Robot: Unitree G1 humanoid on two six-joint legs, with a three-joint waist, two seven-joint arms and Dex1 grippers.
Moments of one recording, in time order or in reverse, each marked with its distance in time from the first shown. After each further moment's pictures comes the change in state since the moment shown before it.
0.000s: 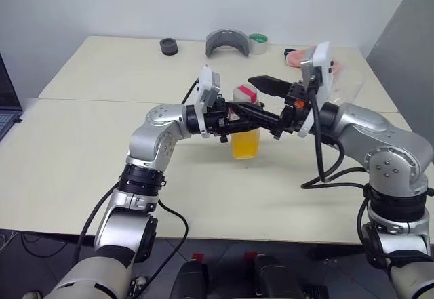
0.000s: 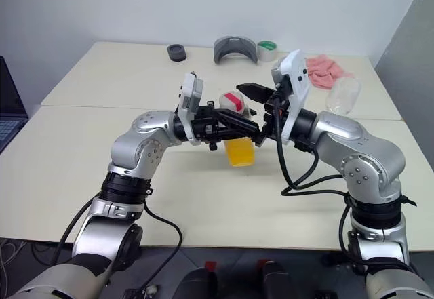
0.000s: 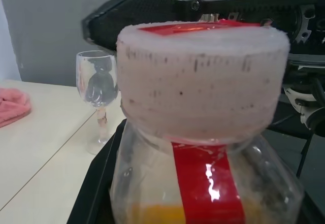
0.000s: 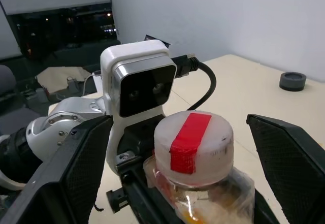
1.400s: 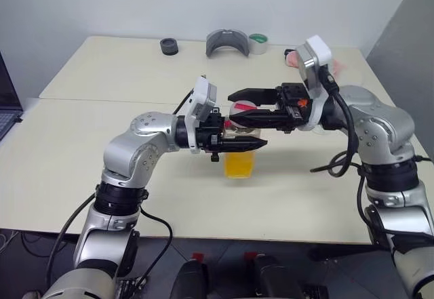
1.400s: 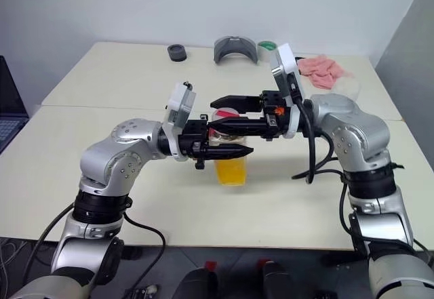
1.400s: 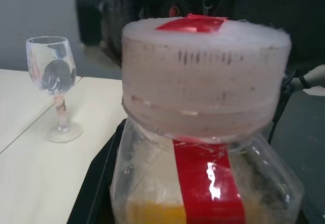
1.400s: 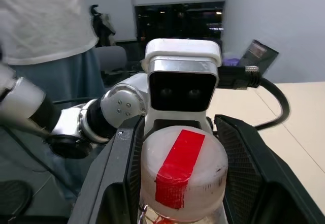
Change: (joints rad) left arm 0.117 0.128 0.006 -0.369 -0.127 0.277 0.051; right arm -0.192 -0.050 0.118 0.399 -0.082 -0.233 0.698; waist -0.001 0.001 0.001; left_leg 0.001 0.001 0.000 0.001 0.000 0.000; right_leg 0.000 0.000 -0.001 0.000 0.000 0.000
